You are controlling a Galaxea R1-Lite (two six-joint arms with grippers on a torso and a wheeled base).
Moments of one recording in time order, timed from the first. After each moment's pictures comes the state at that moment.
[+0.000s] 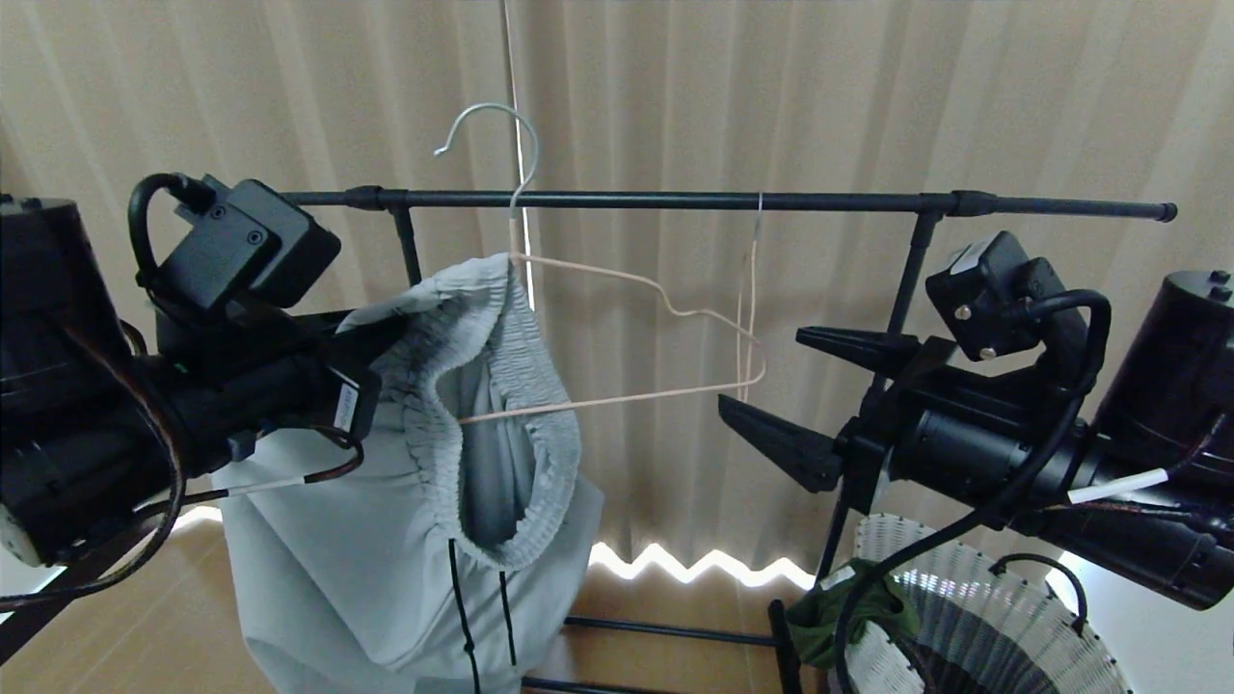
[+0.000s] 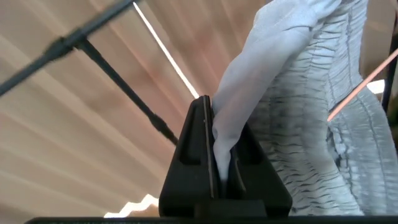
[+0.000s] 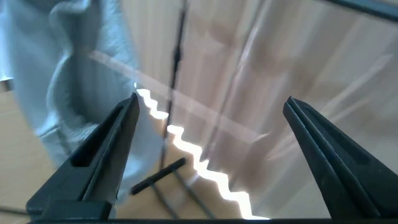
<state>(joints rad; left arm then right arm) -0.41 1.39 -0.74 -0.53 0.10 0.46 0.67 1.52 -0.66 -0.79 0.08 -0.08</state>
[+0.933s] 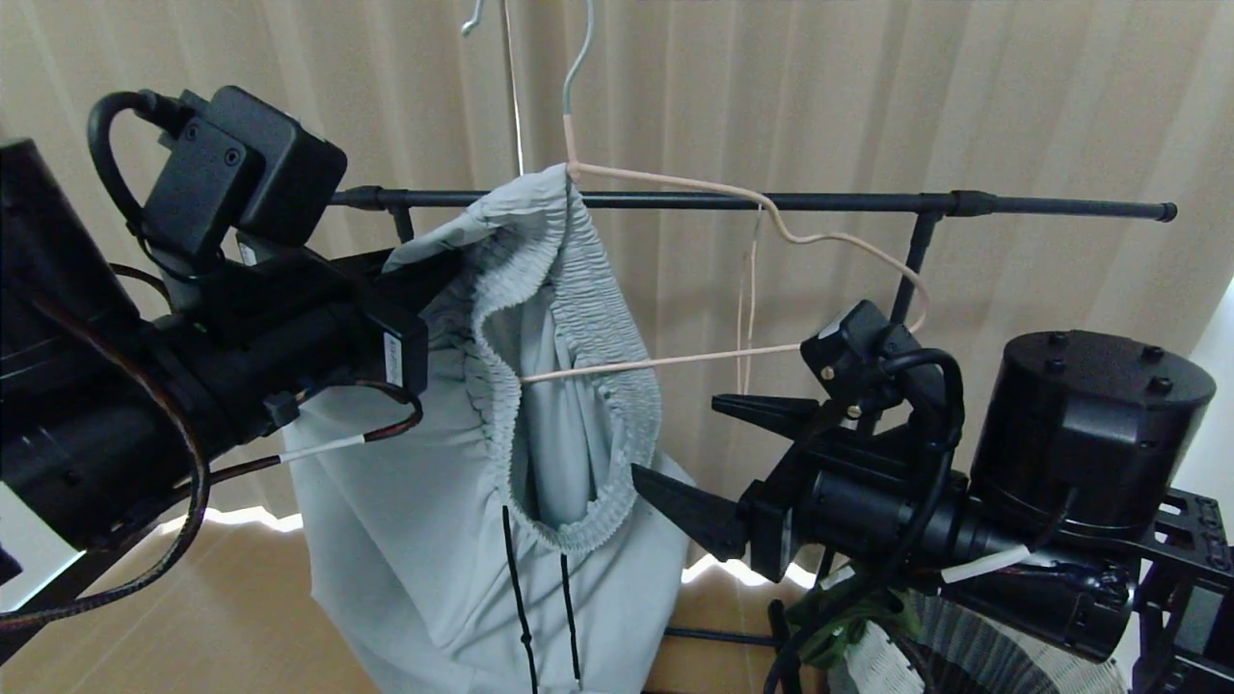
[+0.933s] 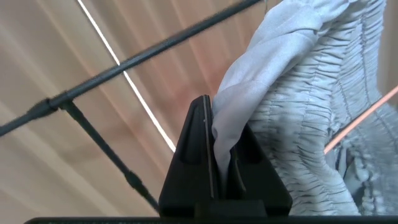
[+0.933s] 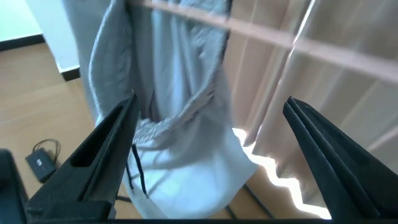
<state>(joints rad) -0.55 1.42 -0.77 -0.73 0.09 0.40 0.80 1.64 -0.68 -0.79 0.03 0.05</state>
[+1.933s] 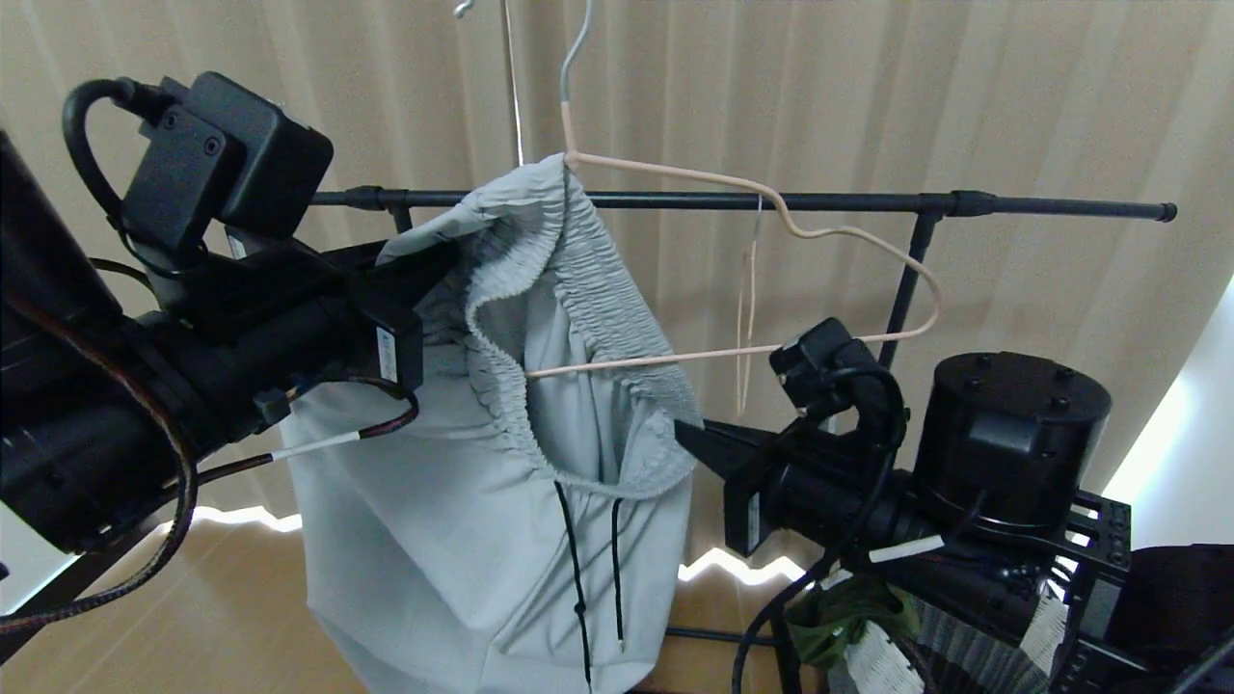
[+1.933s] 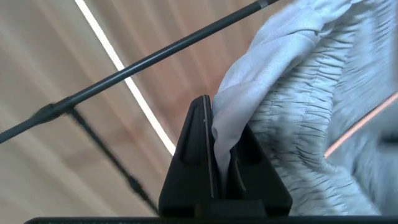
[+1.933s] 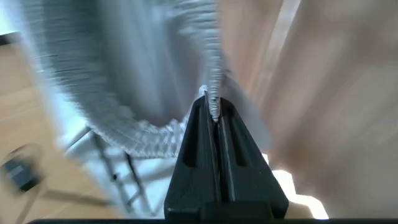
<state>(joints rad) -0.54 1.41 -0.77 -0.74 0.09 0.40 0.77 1.74 -0.68 -0.89 -0.07 0.05</state>
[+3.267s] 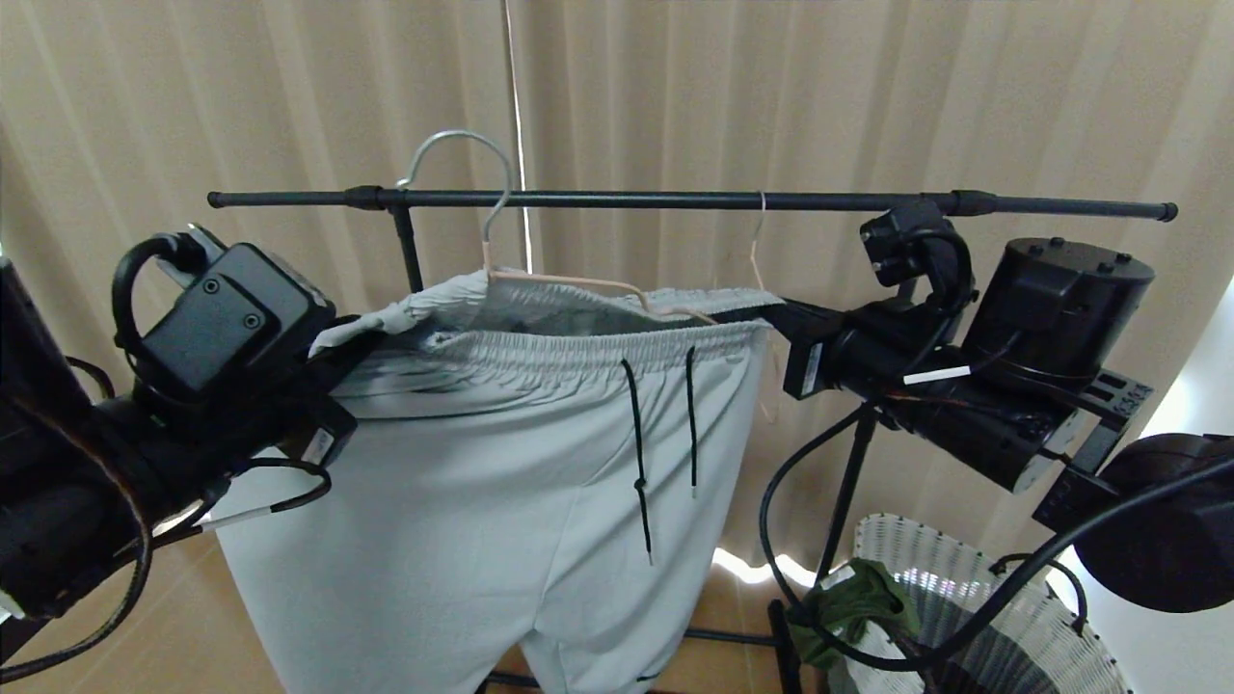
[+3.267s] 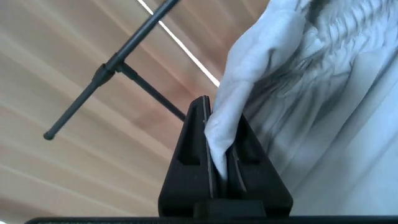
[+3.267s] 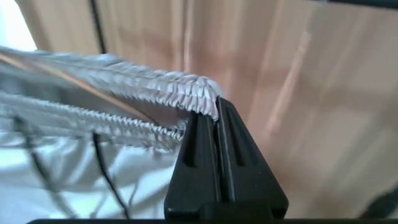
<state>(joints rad) -0.38 1.37 -0.59 -0.74 0.09 0.73 0.53 1.76 -0.85 -0.90 -0.07 0.02</state>
